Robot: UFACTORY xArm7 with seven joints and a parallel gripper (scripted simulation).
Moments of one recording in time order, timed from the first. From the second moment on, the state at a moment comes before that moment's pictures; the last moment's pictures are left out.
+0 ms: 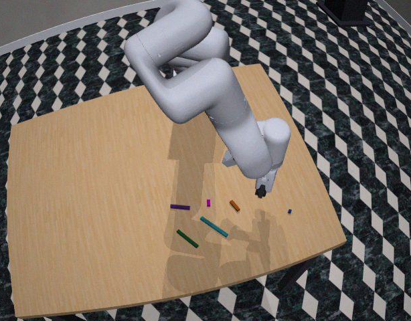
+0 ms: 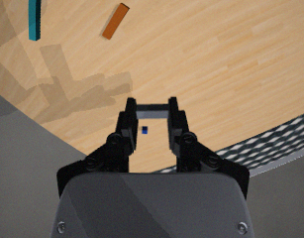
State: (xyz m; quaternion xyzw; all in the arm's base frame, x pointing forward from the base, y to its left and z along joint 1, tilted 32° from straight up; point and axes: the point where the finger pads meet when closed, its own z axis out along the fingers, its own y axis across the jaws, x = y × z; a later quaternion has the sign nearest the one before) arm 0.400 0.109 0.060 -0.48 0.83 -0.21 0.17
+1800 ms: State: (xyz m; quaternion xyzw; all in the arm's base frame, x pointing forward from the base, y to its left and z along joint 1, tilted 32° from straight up) arm 0.430 0.098 0.011 -0.48 0.83 -0.21 0.18
